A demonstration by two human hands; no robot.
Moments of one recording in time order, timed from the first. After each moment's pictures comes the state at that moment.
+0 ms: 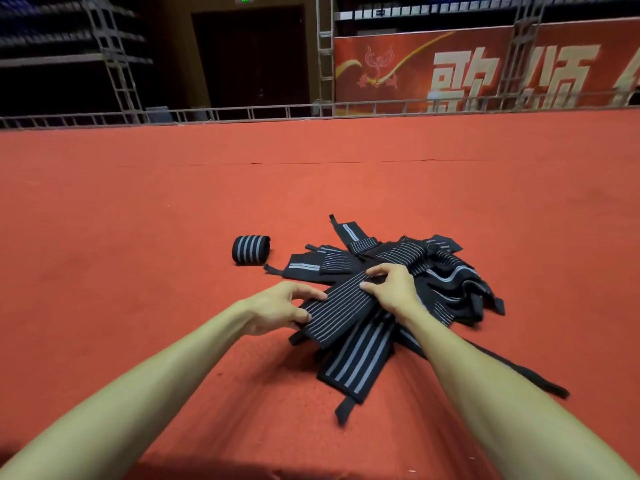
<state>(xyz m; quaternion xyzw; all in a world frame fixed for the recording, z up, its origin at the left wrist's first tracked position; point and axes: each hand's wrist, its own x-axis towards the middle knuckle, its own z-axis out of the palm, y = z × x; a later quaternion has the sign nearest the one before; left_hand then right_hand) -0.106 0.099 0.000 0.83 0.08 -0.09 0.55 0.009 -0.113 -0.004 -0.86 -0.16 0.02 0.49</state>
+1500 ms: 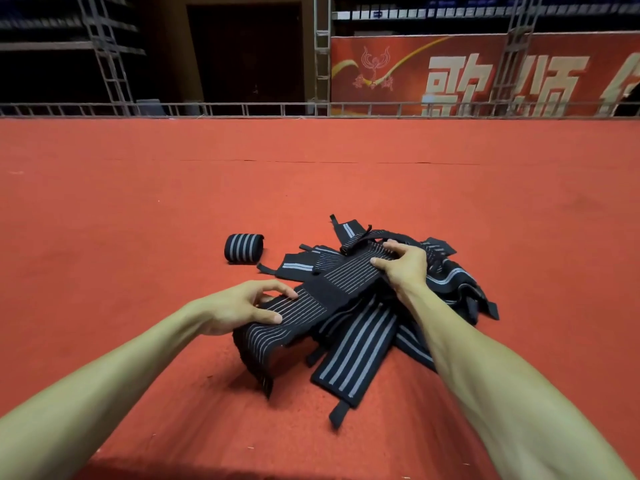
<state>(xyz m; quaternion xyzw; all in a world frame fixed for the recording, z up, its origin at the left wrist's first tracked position) -0.153 0.120 0.038 0.81 0.04 -0.11 0.57 0.055 -0.111 0.008 -0.77 -0.06 -0.04 0.64</state>
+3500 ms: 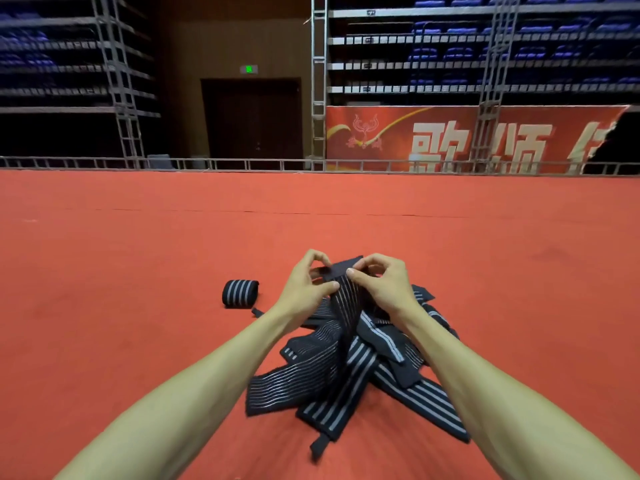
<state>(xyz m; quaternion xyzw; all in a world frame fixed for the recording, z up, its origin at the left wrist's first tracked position) -0.099 0.005 0.108 0.76 -0.01 0.22 0.61 -0.026 -0.149 0.109 -0.69 -0.31 -0.06 0.65</state>
